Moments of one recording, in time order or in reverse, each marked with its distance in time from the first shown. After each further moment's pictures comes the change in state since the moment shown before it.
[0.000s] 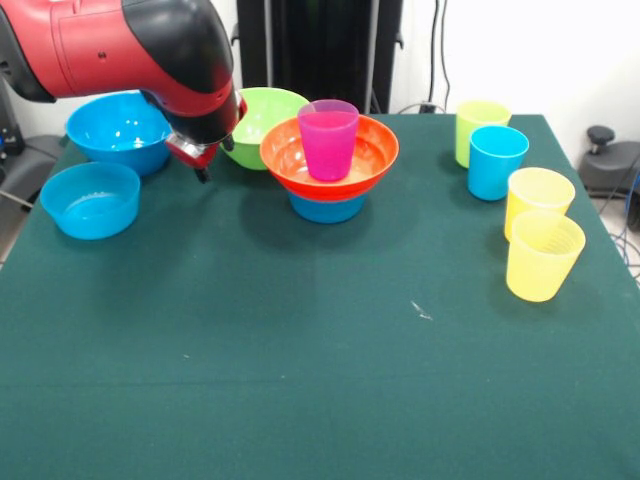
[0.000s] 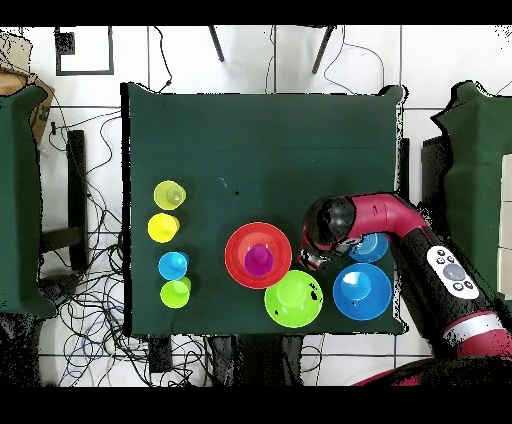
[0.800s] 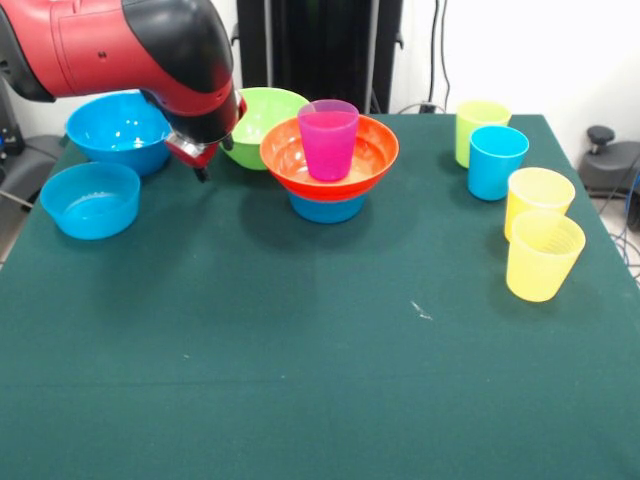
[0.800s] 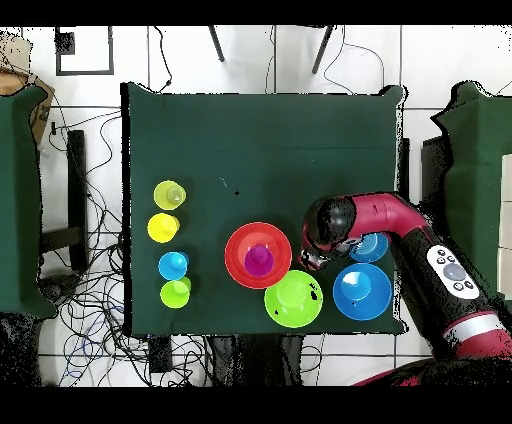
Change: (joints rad) arm 0.001 -0.005 0.000 0.000 -0.001 0.011 0.000
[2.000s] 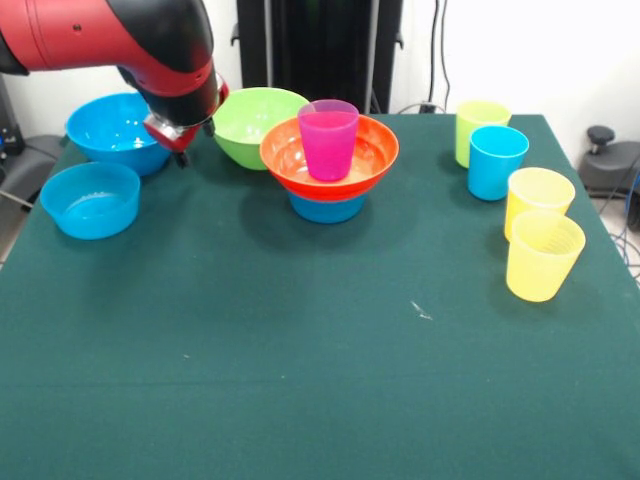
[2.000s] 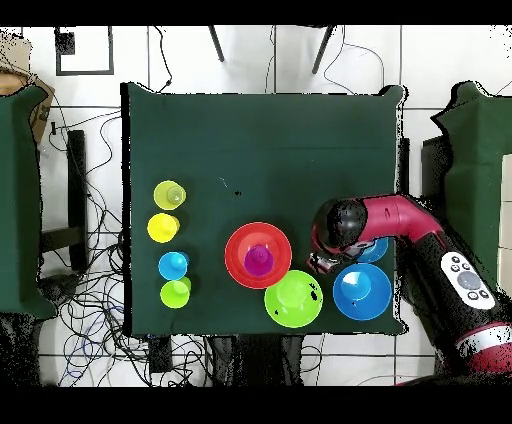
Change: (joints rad) arm -0.022 -0.052 -0.007 0.024 0.002 0.005 0.000
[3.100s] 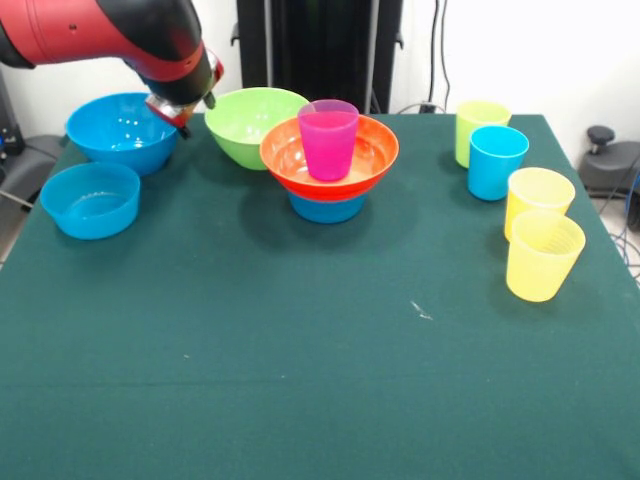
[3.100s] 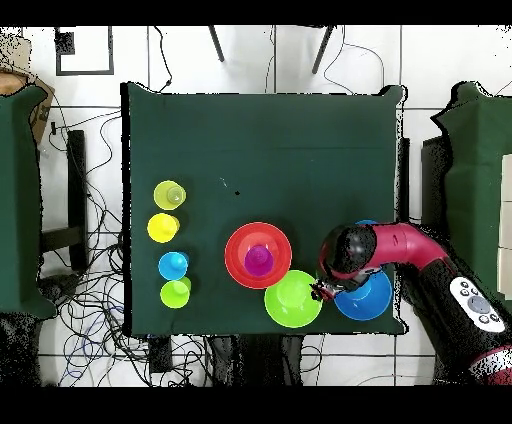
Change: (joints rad) arm -0.082 0.014 -0.034 0.104 0.000 -0.009 0.000
